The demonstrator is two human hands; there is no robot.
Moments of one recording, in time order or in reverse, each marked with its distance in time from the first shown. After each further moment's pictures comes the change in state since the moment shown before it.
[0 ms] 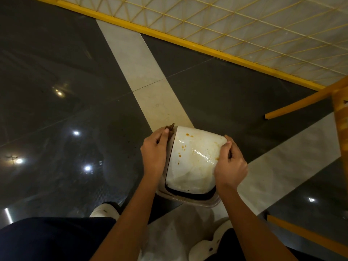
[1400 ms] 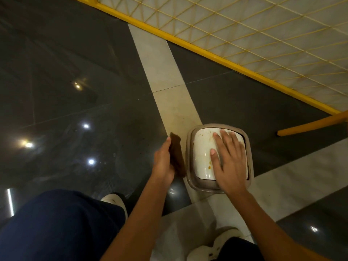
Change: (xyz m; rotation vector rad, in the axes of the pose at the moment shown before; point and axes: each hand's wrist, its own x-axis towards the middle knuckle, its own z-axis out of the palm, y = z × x) left_hand -0.015 -0.009 -0.023 -0.736 0.007 -0.620; right_hand -0.004 -0.018 -0.005 -0.485 -0.423 -0.781
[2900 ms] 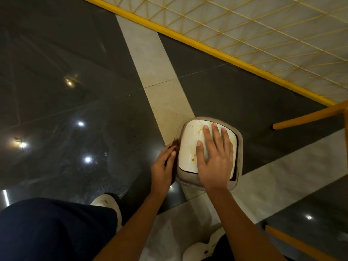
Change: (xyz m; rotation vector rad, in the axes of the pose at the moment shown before) left_hand 0.034 -0.069 -0.027 0.624 -0.139 0.687; right_hand 0.005 -0.018 0.022 -0.025 0.114 0.166
